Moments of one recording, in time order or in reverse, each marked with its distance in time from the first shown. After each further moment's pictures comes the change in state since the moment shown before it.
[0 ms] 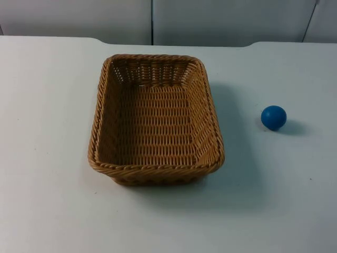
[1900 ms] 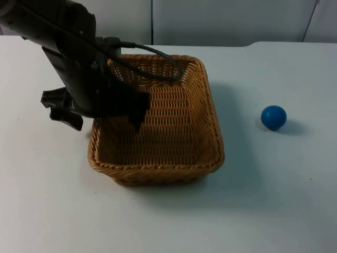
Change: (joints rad) right arm 0.000 0.000 0.000 0.000 0.000 0.002; left arm -0.130 0.841 -0.271 0.104 -0.109 -0.402
